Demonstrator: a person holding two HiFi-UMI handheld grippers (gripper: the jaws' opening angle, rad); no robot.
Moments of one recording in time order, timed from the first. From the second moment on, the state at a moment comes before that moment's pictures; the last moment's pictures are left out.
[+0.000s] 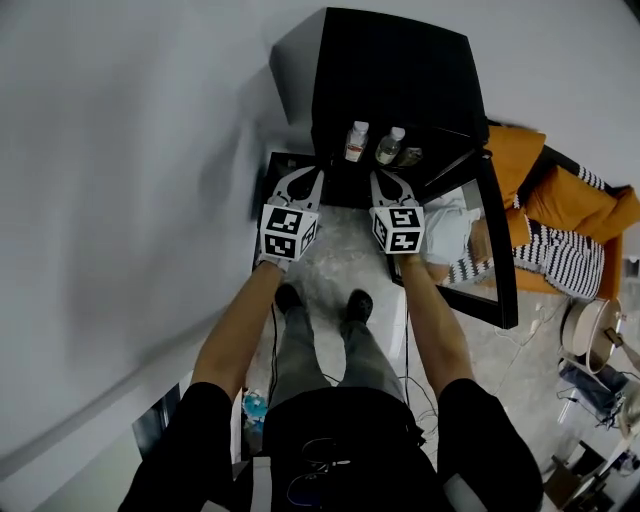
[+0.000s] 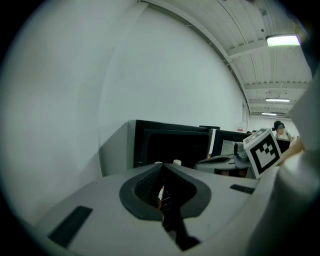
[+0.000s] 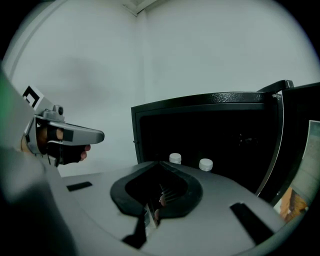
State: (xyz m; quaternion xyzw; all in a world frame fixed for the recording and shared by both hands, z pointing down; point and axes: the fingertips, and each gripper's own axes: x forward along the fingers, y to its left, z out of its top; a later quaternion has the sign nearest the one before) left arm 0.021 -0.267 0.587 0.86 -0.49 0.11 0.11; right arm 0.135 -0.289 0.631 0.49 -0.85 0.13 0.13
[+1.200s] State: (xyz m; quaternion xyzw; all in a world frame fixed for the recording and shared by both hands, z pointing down) left arm -0.017 -0.329 0.656 0.86 -0.50 0.07 0.06; right arm 0.102 -0.448 0.744 0.59 -0.80 0.09 0.13
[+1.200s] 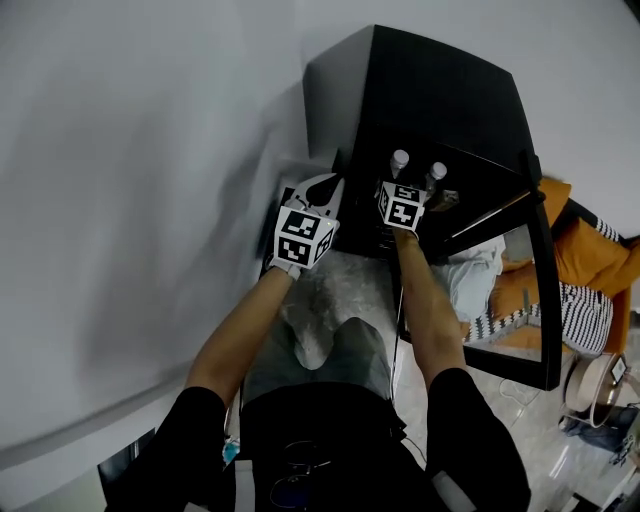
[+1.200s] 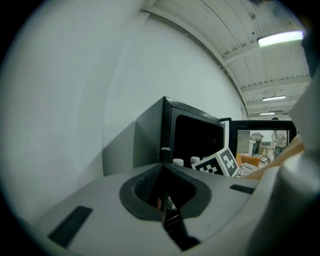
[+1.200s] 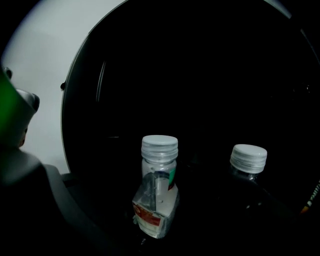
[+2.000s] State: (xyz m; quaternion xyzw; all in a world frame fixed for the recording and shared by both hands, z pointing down) left arm 0.014 -0.307 0.574 0.87 -0.49 0.07 0.09; right arm 0.126 -0.342 0.643 0.56 -0.81 0.10 0.13
